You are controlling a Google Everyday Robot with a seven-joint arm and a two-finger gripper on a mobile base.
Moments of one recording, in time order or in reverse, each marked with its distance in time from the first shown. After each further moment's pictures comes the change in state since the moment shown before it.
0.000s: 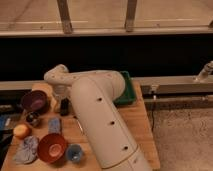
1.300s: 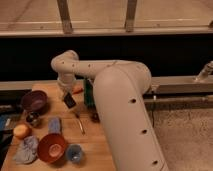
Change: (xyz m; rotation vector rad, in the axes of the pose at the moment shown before) arm 0.042 -0.028 -0.123 -0.027 -0.080 -0.067
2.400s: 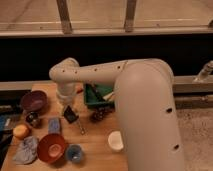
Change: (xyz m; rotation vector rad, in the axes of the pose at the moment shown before) arm 0.076 0.066 -0.010 -0.054 0.080 -0.054
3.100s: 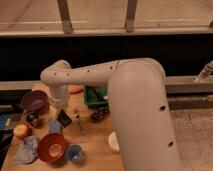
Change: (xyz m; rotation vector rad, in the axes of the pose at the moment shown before) arm -0.004 0.049 0.008 -0.018 0.018 -0.100
